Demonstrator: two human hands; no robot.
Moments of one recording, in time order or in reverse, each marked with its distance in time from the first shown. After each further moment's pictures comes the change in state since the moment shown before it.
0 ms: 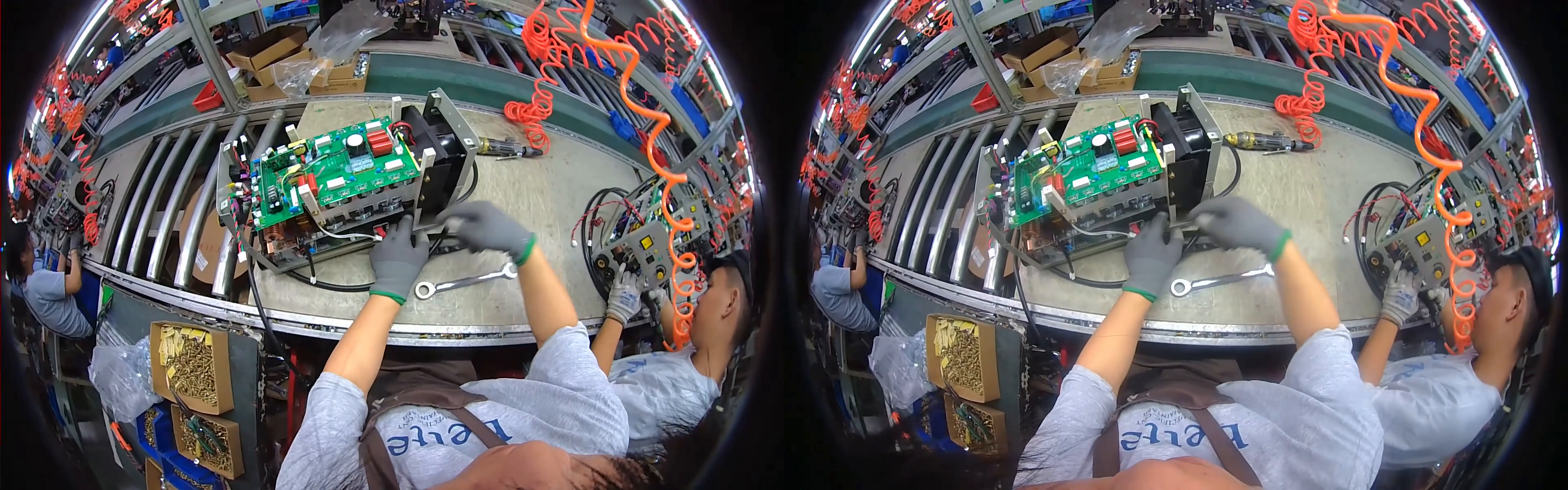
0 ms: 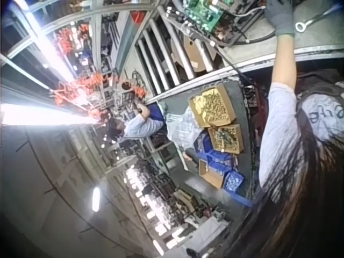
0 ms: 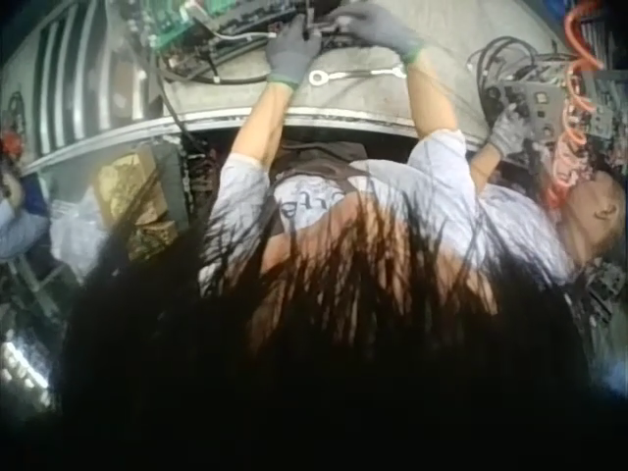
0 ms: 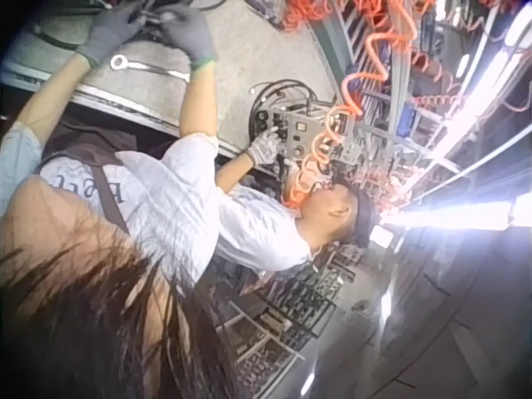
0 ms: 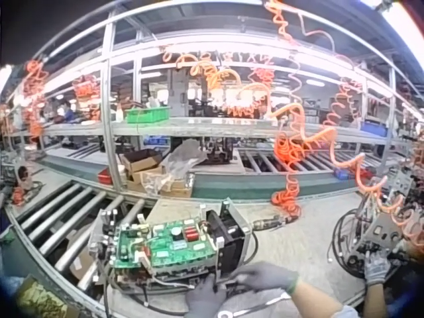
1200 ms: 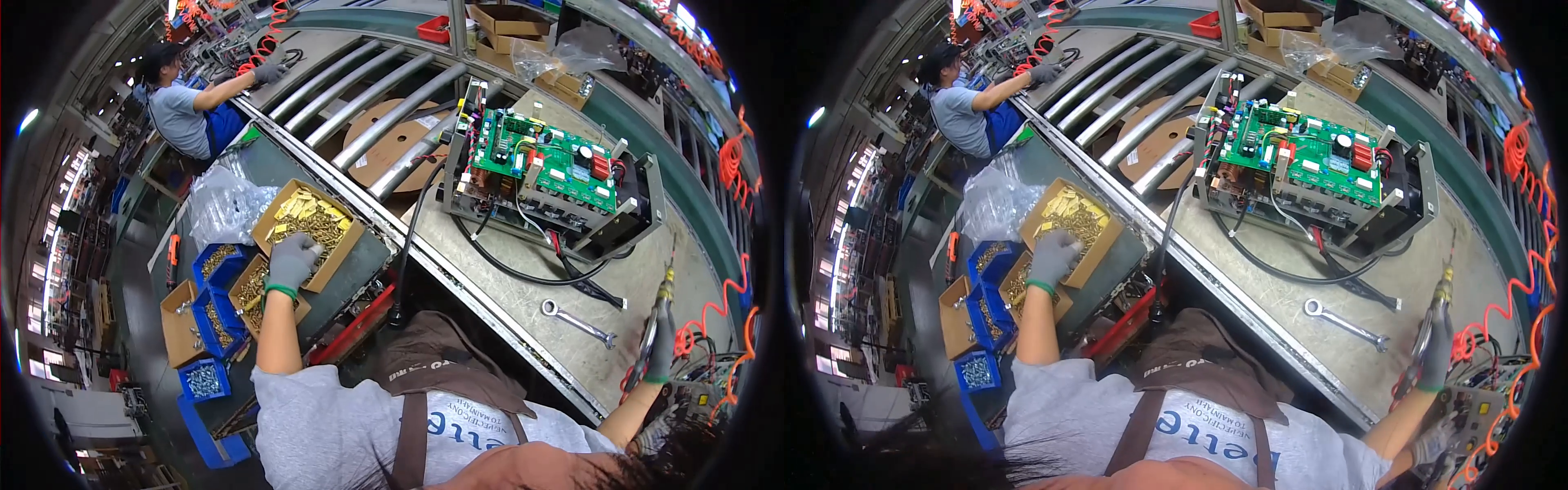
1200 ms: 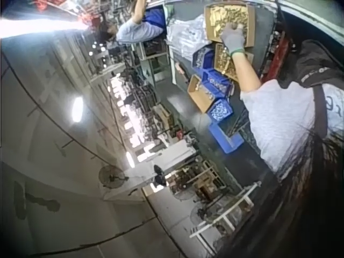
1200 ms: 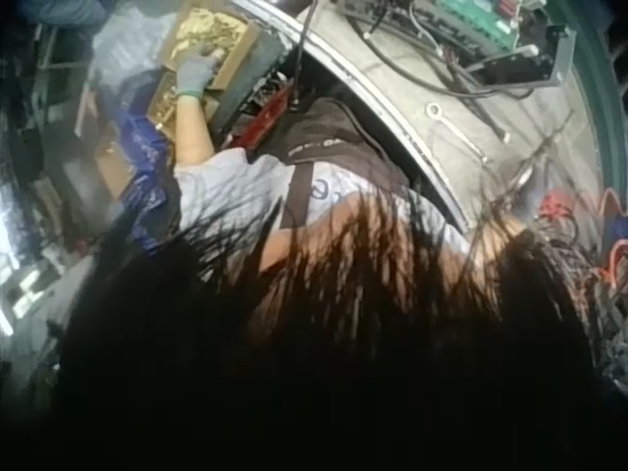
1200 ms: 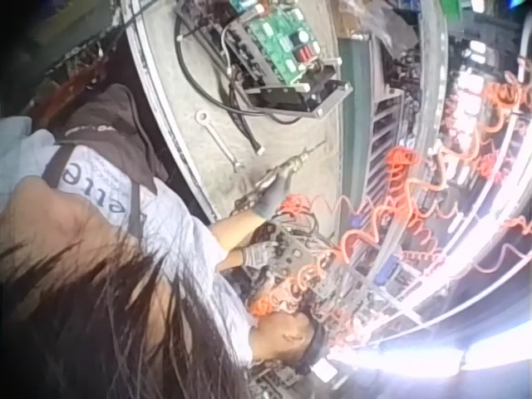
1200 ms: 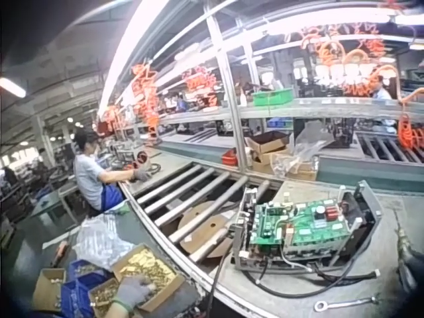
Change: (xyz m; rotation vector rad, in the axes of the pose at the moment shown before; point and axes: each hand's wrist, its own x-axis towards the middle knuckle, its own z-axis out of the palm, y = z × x) left_hand -0.181 -0.191 -0.340 0.130 0.063 -0.952; right_hand -0.072 0.087 -0.058 0.452 0.540 0.121
